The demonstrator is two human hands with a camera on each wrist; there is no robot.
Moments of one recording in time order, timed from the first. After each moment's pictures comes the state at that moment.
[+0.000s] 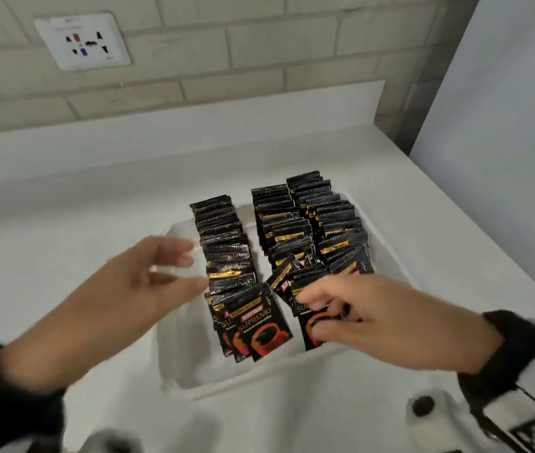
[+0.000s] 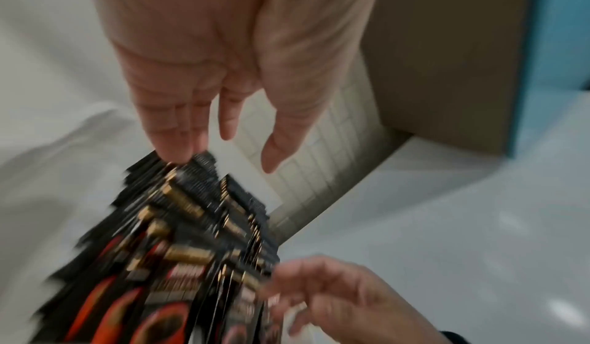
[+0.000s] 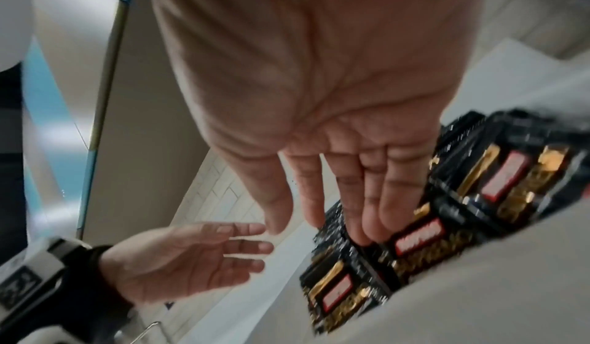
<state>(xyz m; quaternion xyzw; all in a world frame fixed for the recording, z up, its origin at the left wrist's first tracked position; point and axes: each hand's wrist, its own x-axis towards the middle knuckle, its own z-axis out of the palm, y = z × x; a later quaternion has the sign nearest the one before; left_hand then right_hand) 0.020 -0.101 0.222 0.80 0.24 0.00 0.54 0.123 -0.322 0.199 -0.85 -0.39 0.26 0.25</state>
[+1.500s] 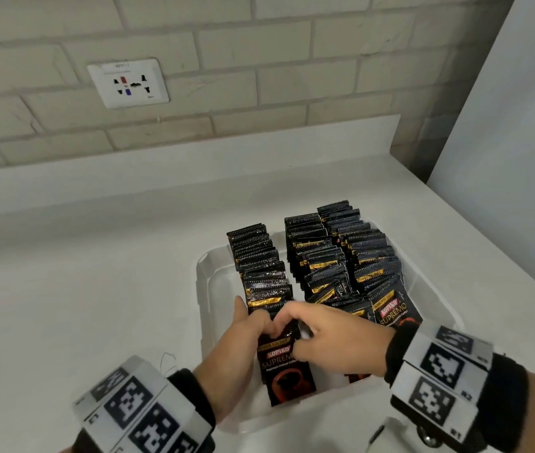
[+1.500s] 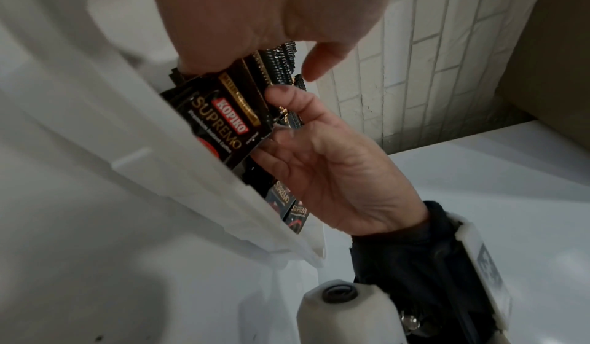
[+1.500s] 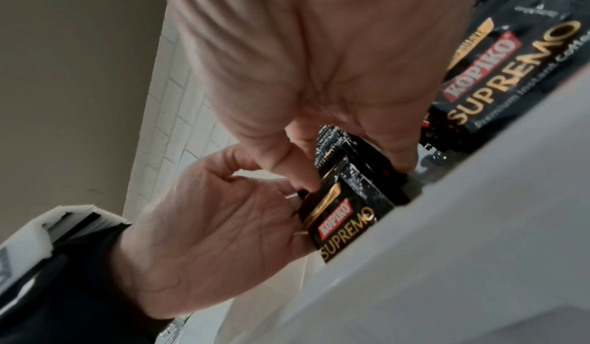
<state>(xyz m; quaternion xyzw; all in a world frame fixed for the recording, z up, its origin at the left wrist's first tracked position) 0.047 -0.120 0.138 0.57 0.27 -0.08 0.77 0.115 -0.242 0.176 -0.83 -0.33 0.37 0.27</state>
